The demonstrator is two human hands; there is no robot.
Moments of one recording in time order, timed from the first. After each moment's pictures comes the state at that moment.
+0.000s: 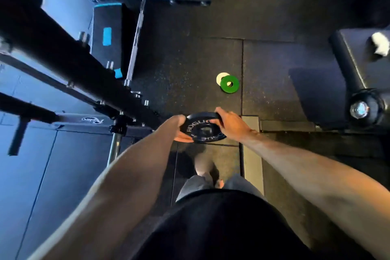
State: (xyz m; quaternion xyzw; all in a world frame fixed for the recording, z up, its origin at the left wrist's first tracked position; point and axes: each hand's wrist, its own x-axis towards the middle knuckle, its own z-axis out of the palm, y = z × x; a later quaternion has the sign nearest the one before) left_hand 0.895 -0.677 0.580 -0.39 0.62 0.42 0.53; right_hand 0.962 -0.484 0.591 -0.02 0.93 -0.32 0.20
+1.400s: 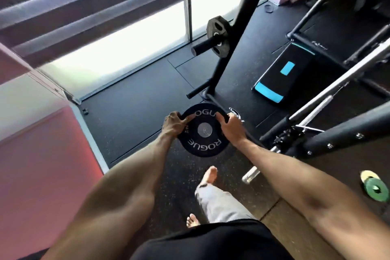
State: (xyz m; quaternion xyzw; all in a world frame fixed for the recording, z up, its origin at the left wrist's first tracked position) left_hand 1.159 -1.480 0.620 -0.42 0.79 0.43 0.06; right_hand 1.060 -1.288 0.635 -0.10 0.88 -0.39 0.24
